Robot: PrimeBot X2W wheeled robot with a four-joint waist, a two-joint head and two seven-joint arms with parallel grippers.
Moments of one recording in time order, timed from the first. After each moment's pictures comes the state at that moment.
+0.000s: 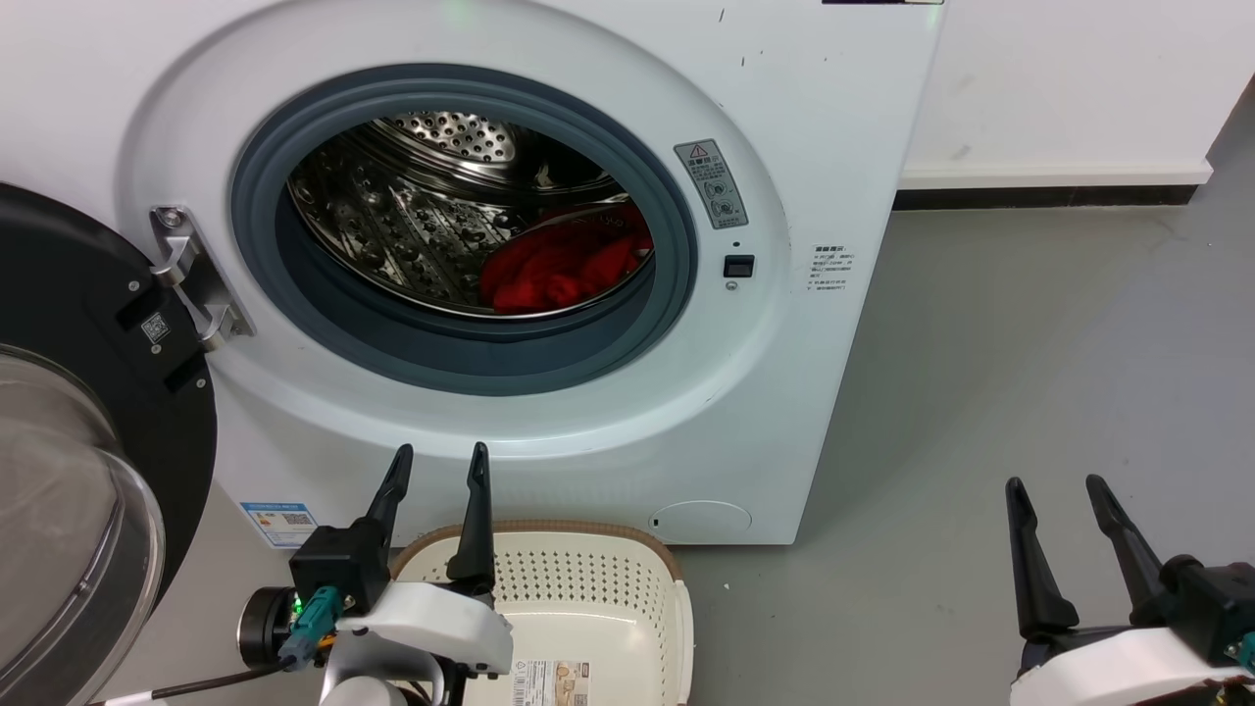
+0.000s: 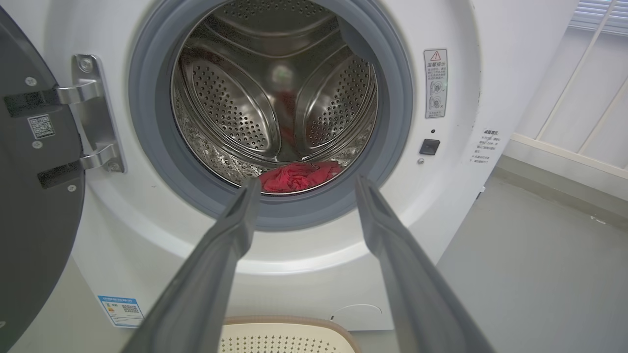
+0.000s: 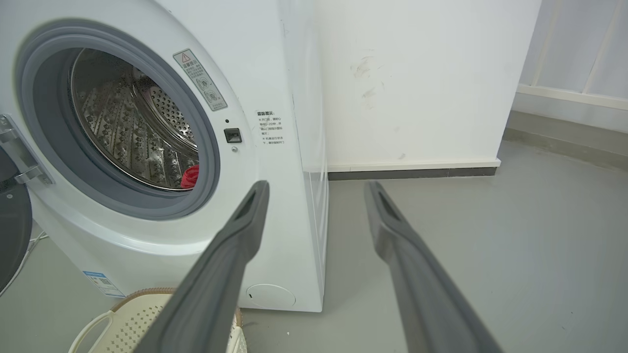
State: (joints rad) left arm -0.09 0.06 -0.15 0.19 -0.25 0.01 -0.22; right arm 0.12 -0.05 -0.05 -0.11 0.15 0.13 -0.05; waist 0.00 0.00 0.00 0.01
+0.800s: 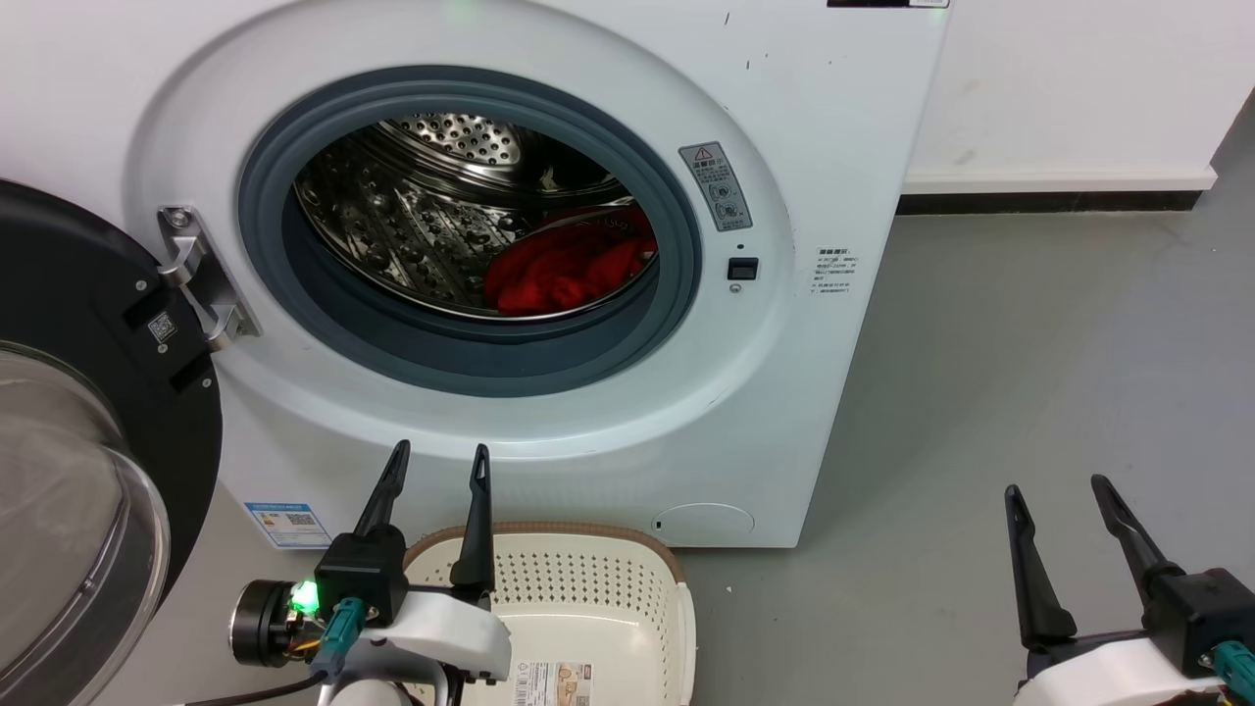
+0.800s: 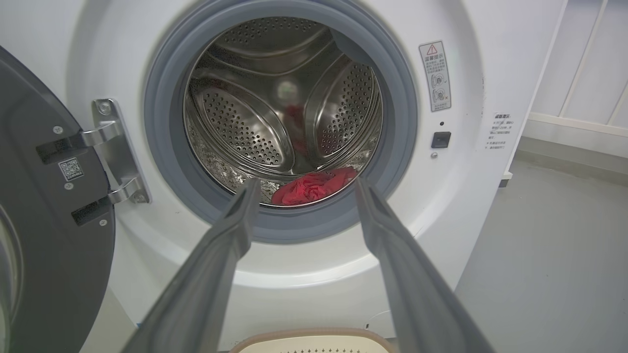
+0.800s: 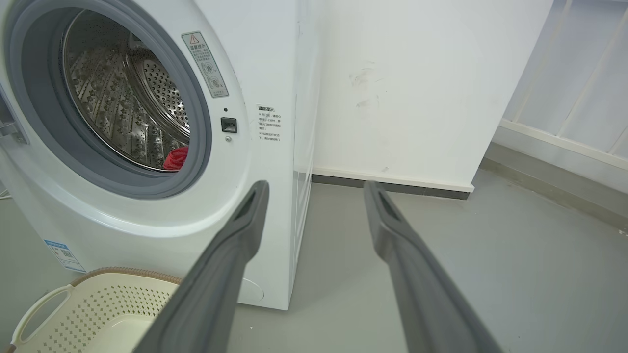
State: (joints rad) left arm -0.09 0.06 -0.15 0.20 -0.09 0.04 -0.26; right arm 0.14 -0.05 -0.06 -0.16 -0.02 0.13 -0.04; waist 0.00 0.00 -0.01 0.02
